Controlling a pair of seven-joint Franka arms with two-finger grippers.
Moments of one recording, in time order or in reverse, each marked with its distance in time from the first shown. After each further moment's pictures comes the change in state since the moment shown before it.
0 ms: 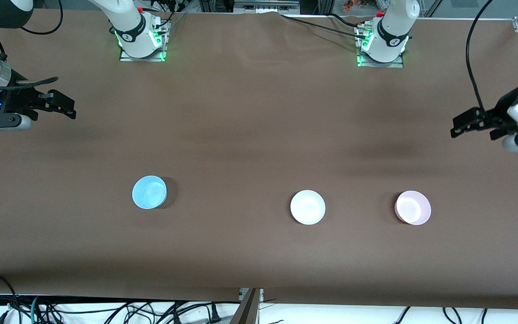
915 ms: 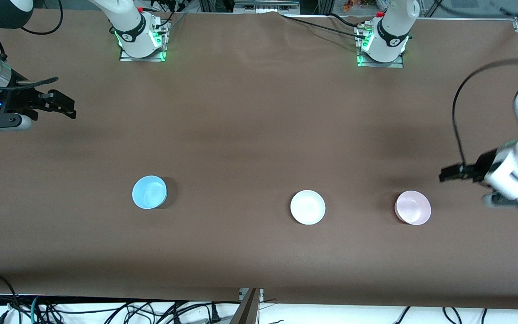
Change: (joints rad) left arm 0.042 0.313 0.014 0.000 0.038 0.296 0.019; right arm 0.000 0.001 -0.001 0.000 0.001 -0.004 0.000
